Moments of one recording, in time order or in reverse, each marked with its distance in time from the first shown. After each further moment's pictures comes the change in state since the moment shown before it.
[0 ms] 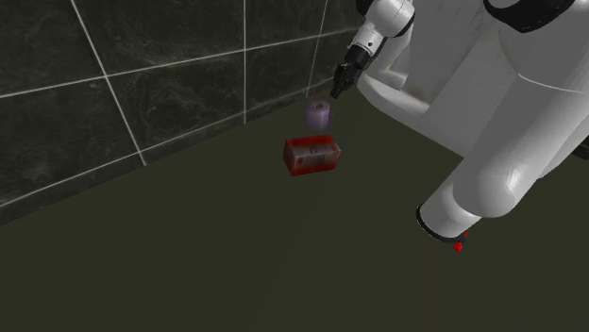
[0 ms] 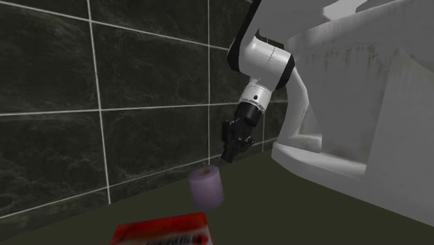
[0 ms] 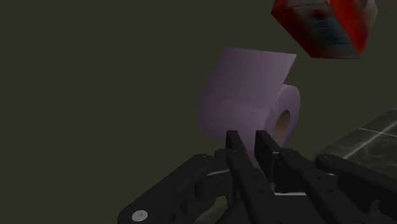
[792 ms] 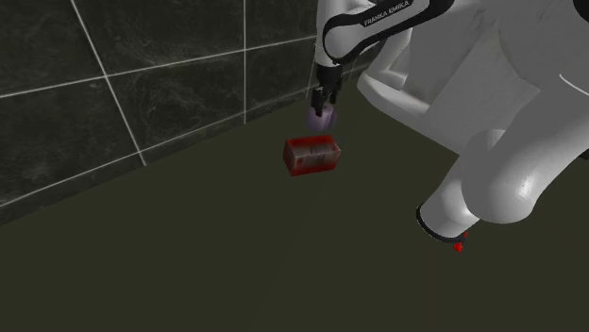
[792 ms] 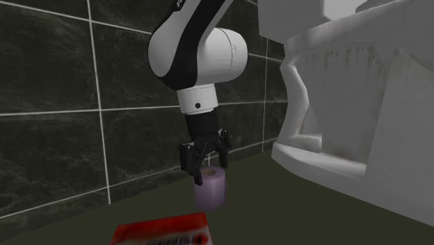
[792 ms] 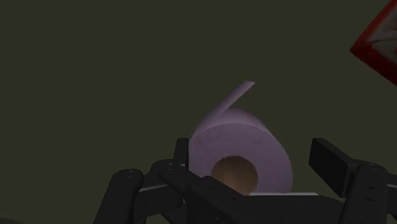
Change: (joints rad) arm 0.257 -0.253 0.229 -0.305 -0.805 0.379 0.673
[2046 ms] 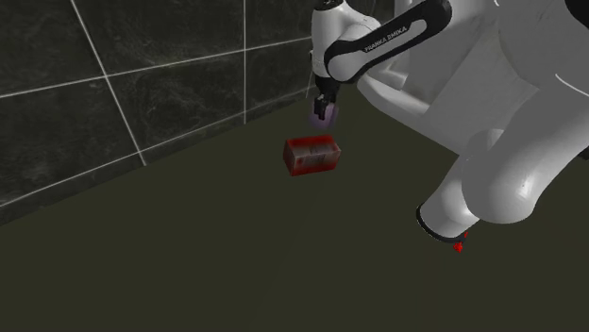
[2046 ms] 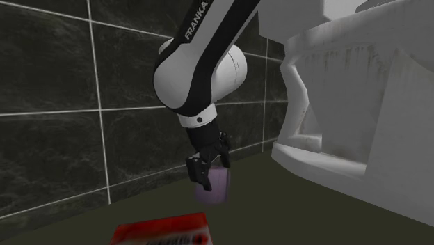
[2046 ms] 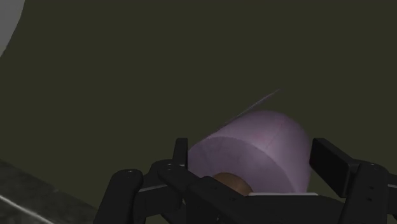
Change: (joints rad) arm 0.014 0.025 -0.002 -0.049 -0.228 0.099 0.045
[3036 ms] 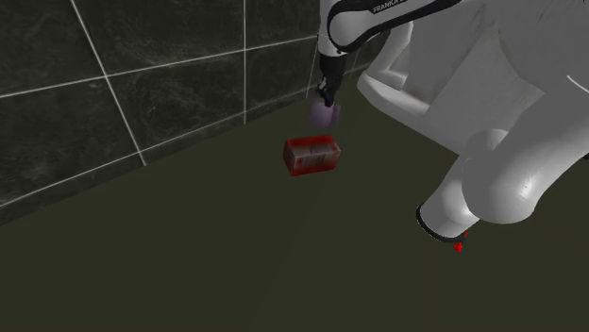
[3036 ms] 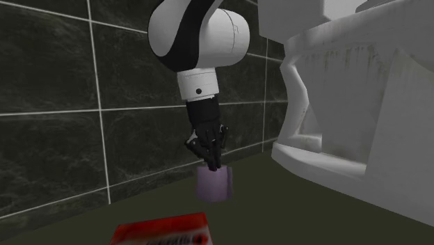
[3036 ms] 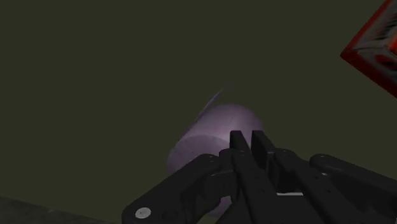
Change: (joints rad) arm 0.006 -0.075 -0.012 0.078 0.202 -0.171 -0.039
